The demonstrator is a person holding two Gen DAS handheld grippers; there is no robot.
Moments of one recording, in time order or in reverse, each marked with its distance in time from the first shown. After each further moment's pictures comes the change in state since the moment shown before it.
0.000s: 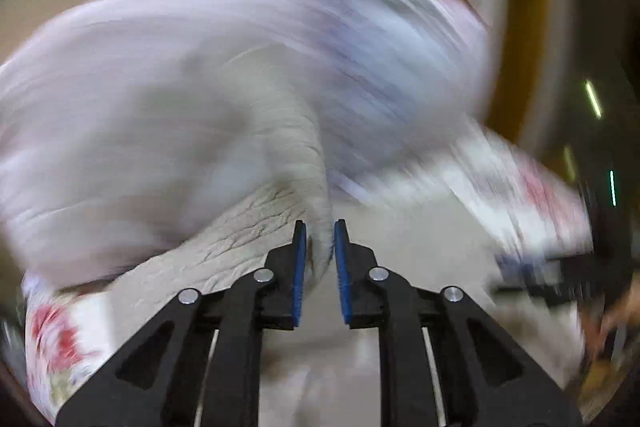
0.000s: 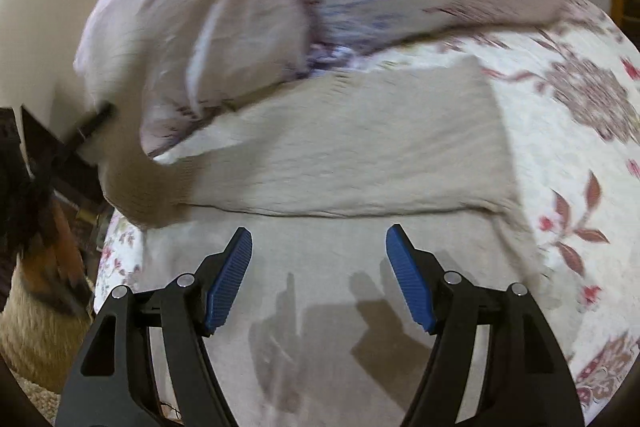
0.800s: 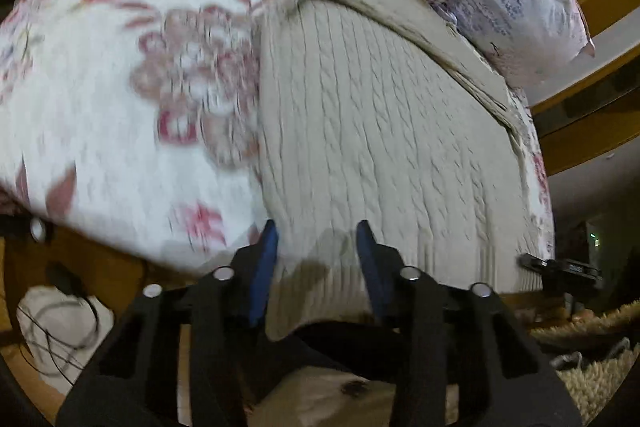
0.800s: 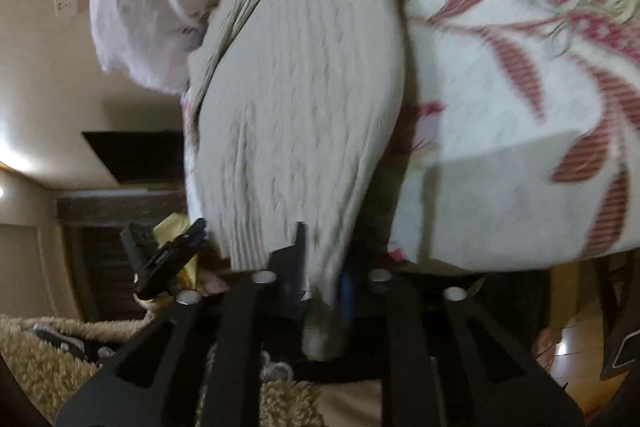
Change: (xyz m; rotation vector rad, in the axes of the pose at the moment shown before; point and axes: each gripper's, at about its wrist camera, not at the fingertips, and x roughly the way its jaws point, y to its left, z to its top) left arm -0.102 0.032 -0.245 -0.826 0.389 -0.021; right arm -0.037 -0.113 -0.150 0.363 0.400 0.400
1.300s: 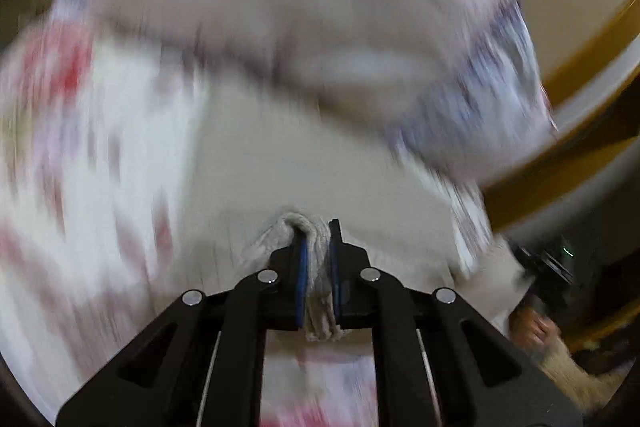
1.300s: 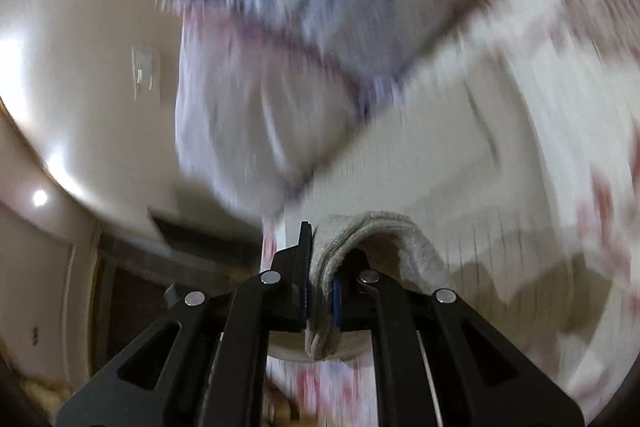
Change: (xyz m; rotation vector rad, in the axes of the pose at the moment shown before) left arm -0.011 -0.041 0.192 0.054 -0.285 -0.149; right arm -0.034 0.102 0.176 -0.148 -0.445 0.213
